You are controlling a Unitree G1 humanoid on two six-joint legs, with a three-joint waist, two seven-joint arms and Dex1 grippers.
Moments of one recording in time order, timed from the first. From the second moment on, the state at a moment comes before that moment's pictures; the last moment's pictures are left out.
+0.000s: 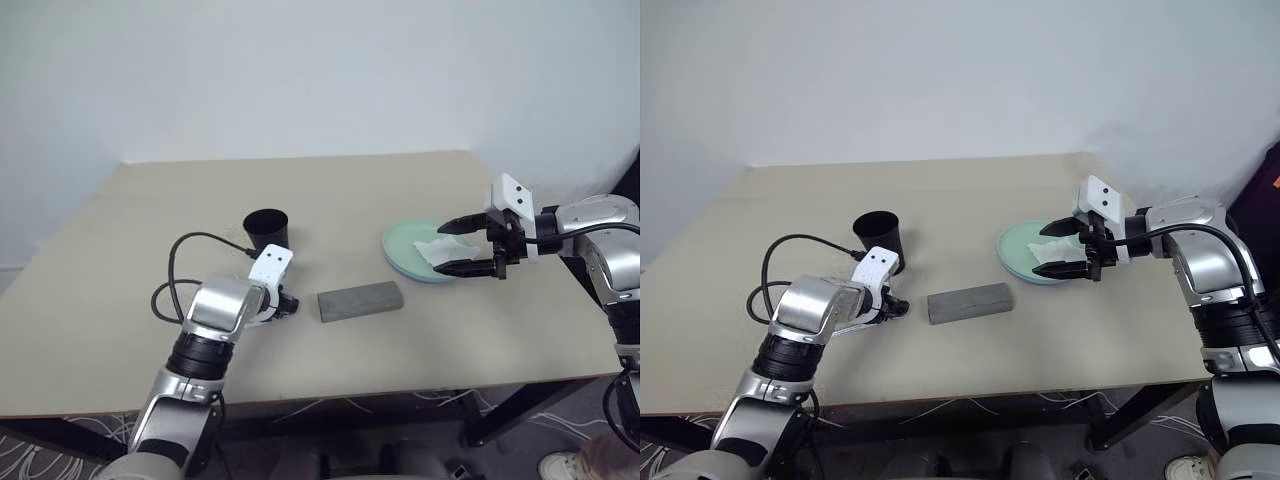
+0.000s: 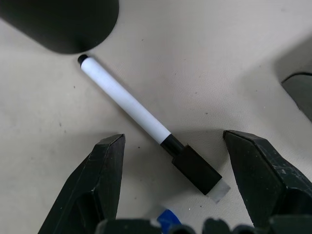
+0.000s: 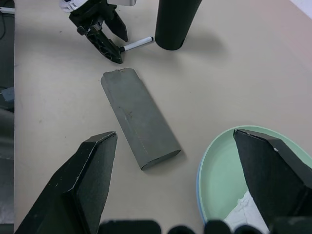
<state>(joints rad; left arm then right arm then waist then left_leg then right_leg) -0.56 0.34 -0.12 -0.03 -0.08 1.46 -0.33 -0.70 -0.82 0.15 0.14 0.27 0.46 1.36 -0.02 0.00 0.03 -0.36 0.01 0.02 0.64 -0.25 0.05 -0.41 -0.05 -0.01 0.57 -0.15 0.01</state>
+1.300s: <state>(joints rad) -0.61 0.47 -0.20 -0.14 -0.27 1.44 -0.47 -0.70 -0.81 0.15 0.13 0.27 0.46 1.36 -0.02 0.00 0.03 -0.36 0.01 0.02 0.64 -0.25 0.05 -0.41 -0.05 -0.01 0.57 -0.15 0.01</state>
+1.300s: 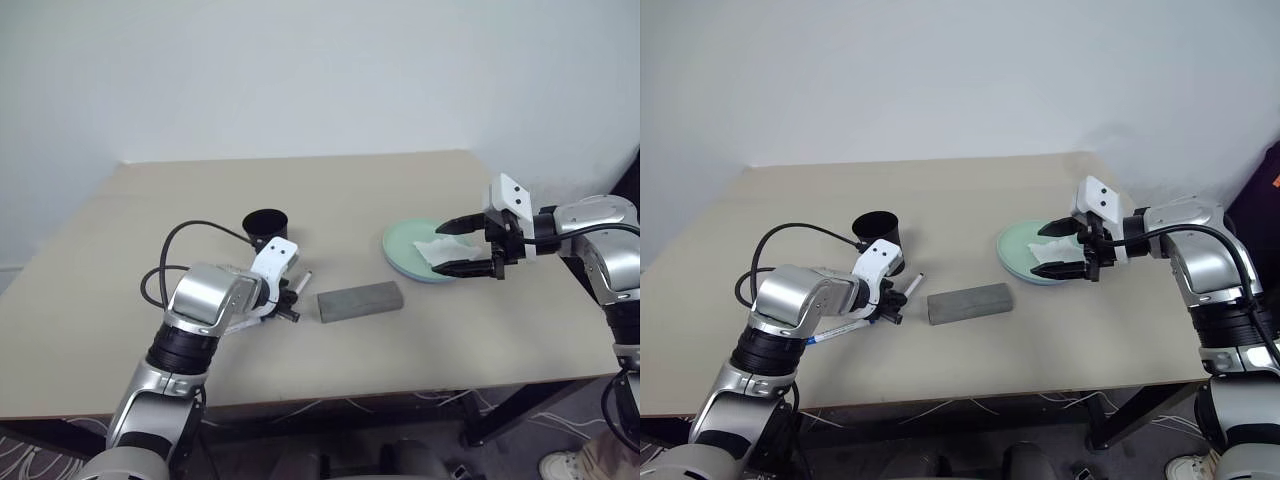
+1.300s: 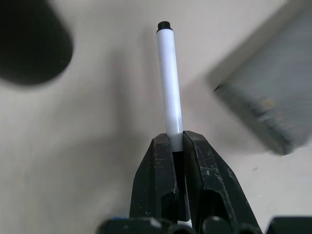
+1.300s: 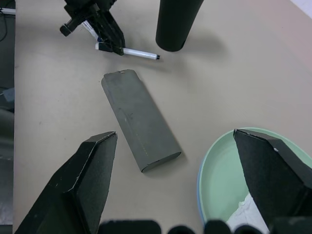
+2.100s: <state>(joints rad) -0.78 0.94 -0.30 0.09 0.04 0.23 -0.86 -0.71 -0.82 0.15 0.14 0.27 0.46 1.36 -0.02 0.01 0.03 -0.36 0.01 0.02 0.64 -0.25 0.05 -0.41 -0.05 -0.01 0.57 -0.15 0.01</state>
